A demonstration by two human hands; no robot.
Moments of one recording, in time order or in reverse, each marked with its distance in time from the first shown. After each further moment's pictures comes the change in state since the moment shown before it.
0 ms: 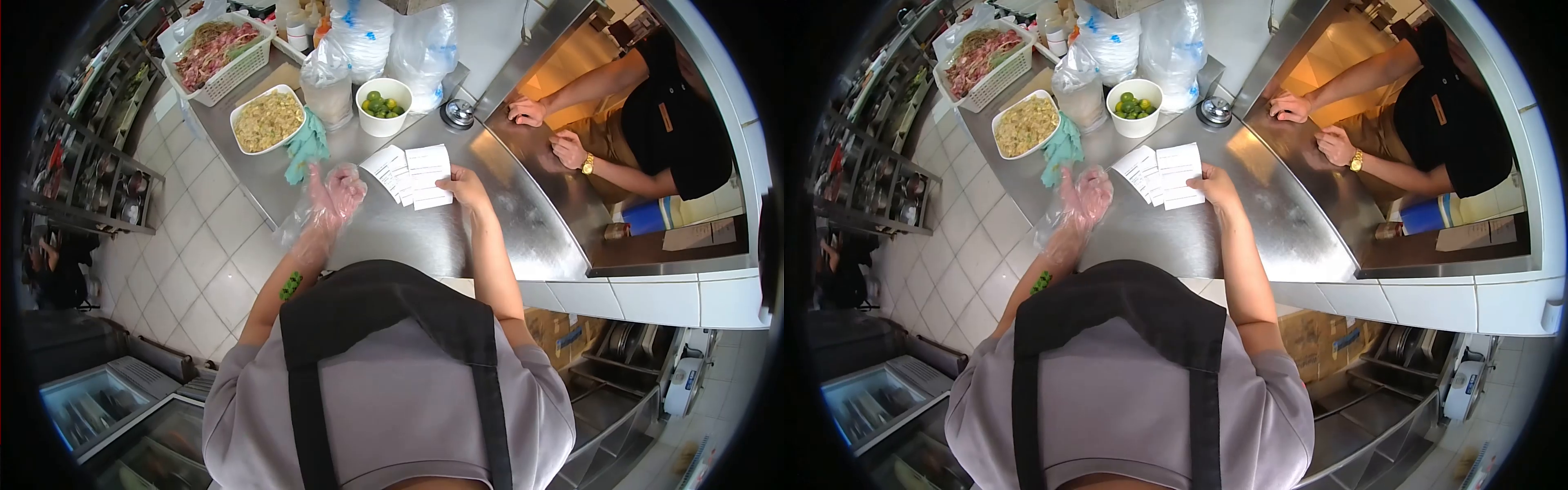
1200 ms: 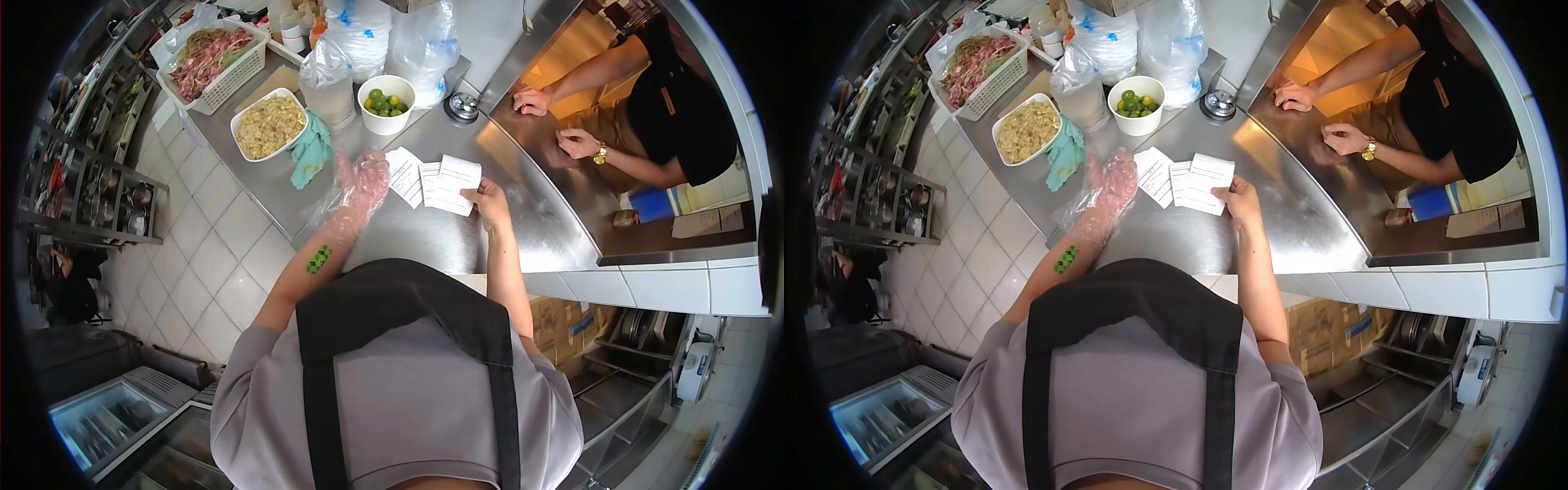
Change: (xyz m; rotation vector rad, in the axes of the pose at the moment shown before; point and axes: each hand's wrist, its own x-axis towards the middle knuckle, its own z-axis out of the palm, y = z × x) left_hand 0.052 -0.019 -0.006 -0.206 0.086 -0.049; right_hand -0.045 0.007 -0.004 0.171 0.286 0.033
